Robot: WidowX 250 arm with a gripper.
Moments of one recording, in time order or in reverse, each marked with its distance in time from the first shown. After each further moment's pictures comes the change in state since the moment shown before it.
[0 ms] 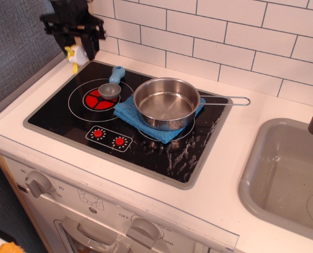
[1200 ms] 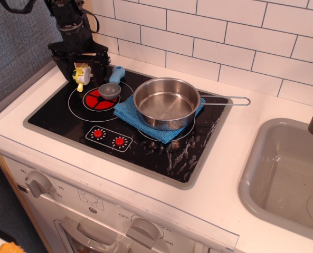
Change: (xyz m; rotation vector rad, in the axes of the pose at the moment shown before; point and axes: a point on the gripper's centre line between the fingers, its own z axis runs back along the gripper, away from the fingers) arm -0.004 0.006 -0.046 0.006 0.049 0.071
